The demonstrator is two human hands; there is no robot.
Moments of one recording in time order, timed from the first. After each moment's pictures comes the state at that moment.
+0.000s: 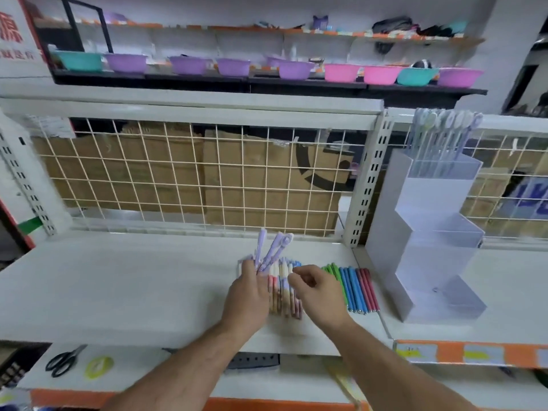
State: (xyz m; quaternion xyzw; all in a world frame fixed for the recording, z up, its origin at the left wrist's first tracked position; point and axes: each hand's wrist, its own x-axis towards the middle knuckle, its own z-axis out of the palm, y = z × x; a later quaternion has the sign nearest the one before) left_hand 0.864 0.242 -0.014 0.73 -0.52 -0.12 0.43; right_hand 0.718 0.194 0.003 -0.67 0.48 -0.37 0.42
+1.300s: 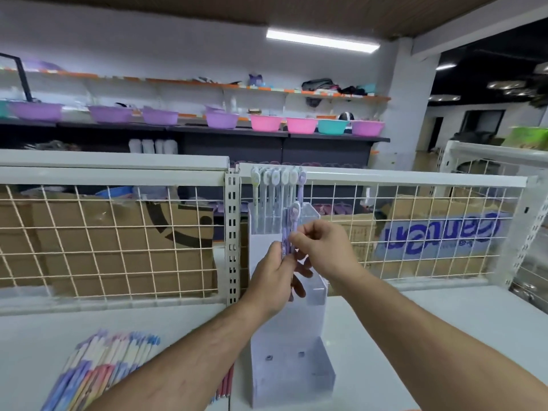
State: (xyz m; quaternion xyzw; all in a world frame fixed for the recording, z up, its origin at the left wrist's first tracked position) left_hand 0.574 0.060 0.124 0.49 -0.58 -0.37 0.54; right_hand 0.458 0.028 0.179 -0.65 0.42 -0.49 0.41
